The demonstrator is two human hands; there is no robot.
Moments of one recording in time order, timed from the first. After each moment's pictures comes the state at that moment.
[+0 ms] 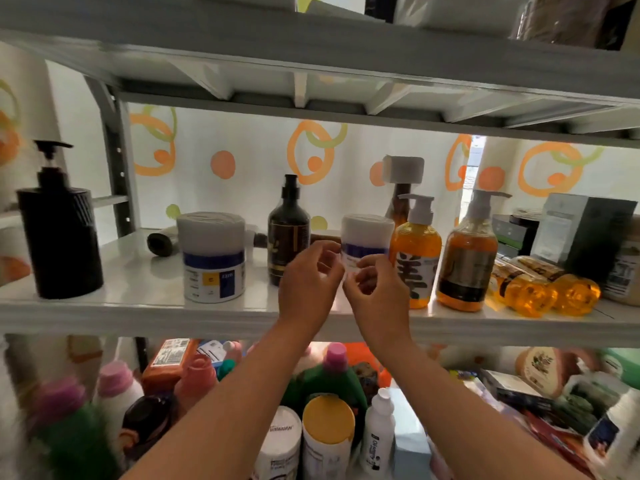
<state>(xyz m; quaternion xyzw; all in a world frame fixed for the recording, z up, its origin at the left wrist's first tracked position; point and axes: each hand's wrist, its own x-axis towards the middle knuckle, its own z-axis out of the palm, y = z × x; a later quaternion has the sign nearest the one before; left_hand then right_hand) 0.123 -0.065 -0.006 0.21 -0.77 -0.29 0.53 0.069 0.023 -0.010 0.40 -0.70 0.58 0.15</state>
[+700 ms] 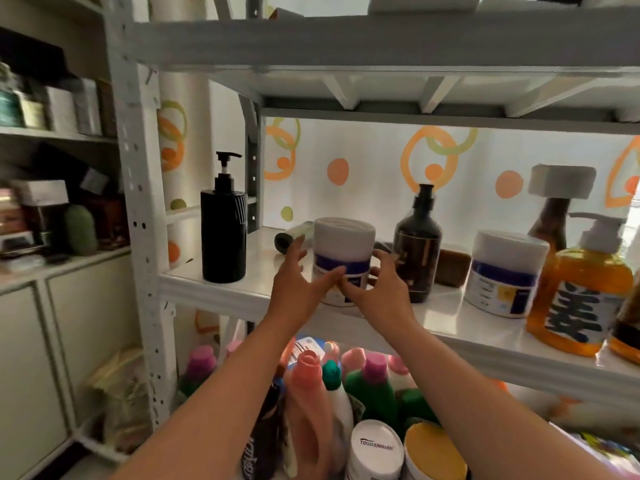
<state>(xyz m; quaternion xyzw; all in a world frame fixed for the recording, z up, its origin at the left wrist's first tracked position) 0.259 -0.186 -0.019 0.31 -0.70 -0.38 0.51 0.150 -0.104 -0.005 0.49 -0.68 0.54 -0.06</state>
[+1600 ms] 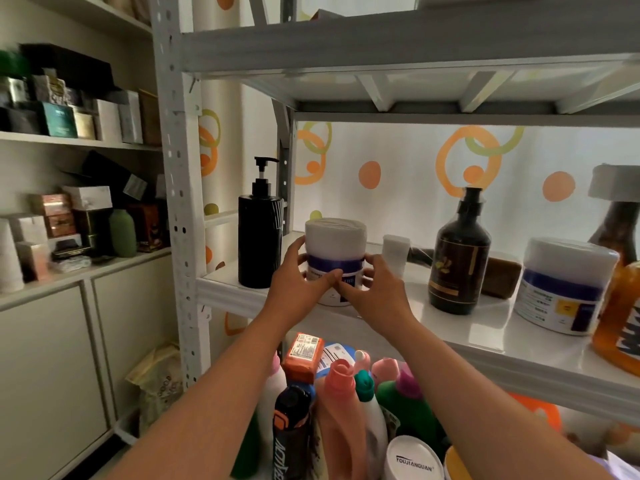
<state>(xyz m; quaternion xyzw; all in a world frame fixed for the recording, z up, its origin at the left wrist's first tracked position) 0.306 -0.214 -0.013 0.34 -0.70 -0.37 0.51 0.188 -0.147 -0.004 0.54 -0.66 0.52 -0.09</state>
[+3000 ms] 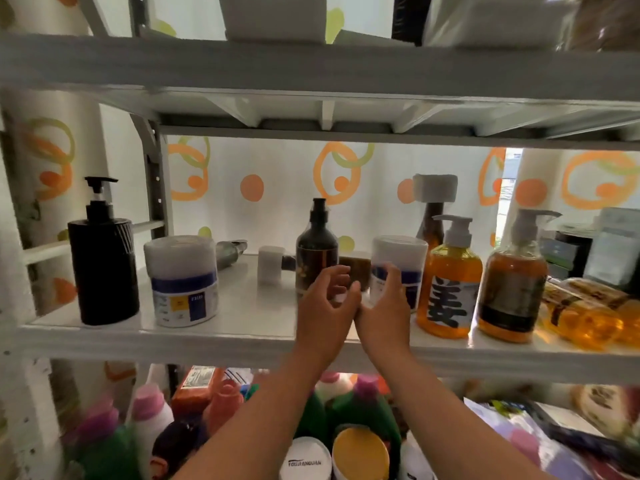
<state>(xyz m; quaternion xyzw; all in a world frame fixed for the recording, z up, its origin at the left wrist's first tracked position) 0.134 -0.080 -0.009 0.18 -0.75 -0.40 0.50 0.066 -0.032 -0.012 0.35 -0.73 0.58 0.10</state>
